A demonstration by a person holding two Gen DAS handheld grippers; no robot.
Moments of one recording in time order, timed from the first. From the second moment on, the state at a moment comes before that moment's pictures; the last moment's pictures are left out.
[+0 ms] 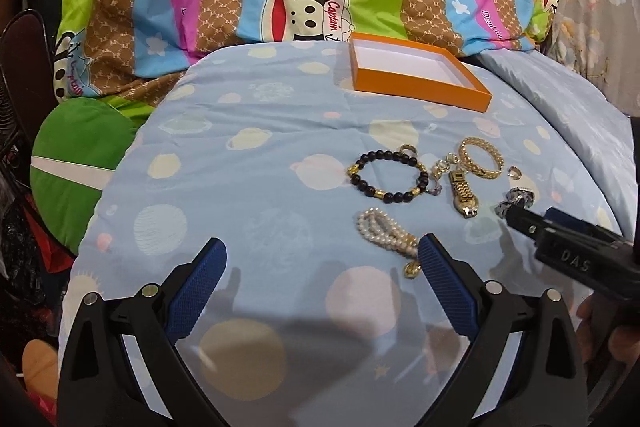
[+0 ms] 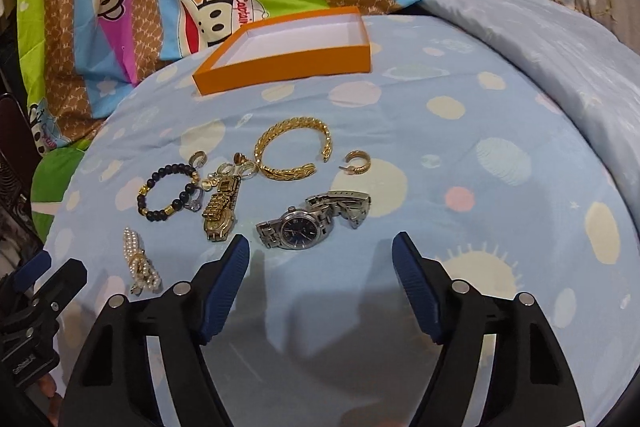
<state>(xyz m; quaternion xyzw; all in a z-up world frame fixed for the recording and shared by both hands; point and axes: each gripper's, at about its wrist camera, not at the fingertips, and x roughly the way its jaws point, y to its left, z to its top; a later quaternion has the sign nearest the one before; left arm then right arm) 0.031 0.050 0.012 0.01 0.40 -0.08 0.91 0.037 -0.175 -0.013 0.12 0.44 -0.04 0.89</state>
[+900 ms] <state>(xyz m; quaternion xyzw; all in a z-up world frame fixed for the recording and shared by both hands) 0.054 0.014 -0.013 0.02 0.44 -0.09 0.90 0.032 -0.177 -0.013 0.11 0.42 -0.04 0.90</state>
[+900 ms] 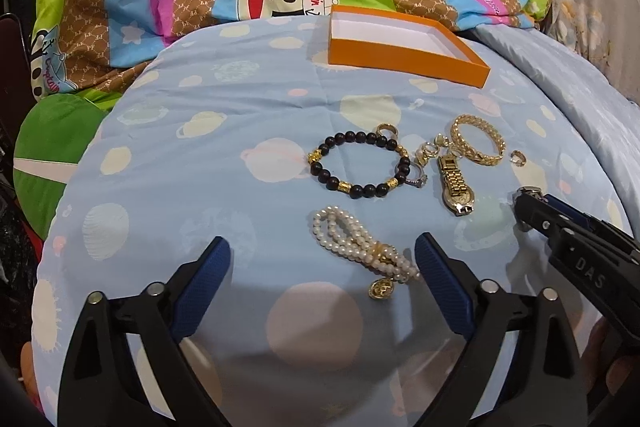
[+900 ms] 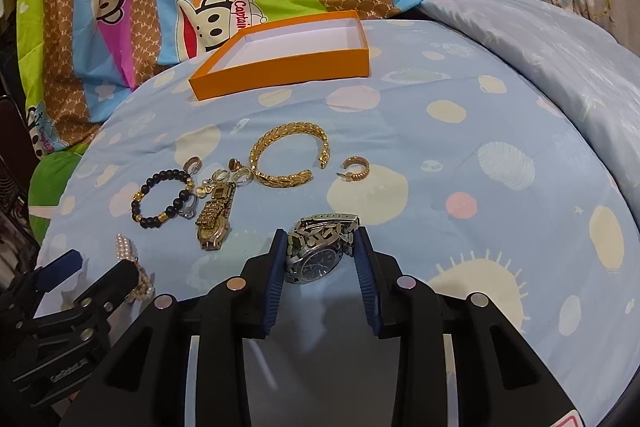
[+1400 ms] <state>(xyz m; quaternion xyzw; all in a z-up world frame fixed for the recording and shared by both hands) 0.054 0.025 -0.013 -0.01 0.45 -0.12 0.89 0.015 -0.185 -0.009 0.13 0.43 -0.02 0.89</state>
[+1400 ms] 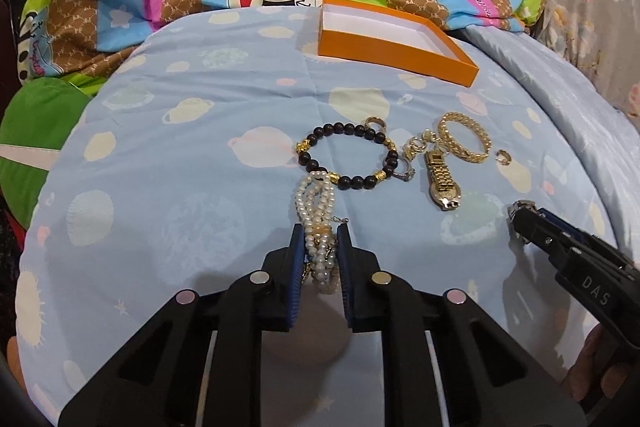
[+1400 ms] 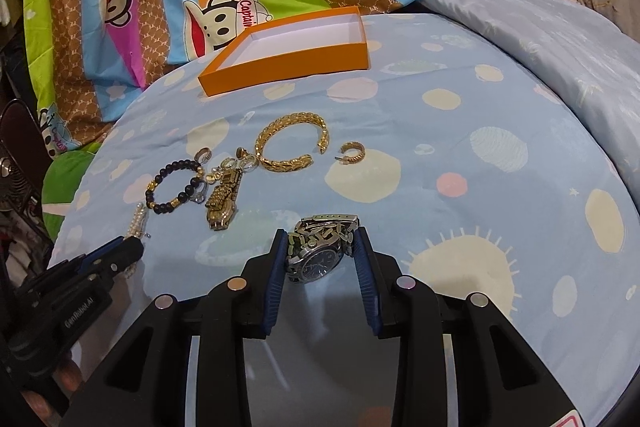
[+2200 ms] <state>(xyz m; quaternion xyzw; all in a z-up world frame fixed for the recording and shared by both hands) 0.156 -0.005 0.107 0.04 0.31 -0.20 0.93 0.142 -0.215 0.101 0.05 0.32 0.01 0.94</state>
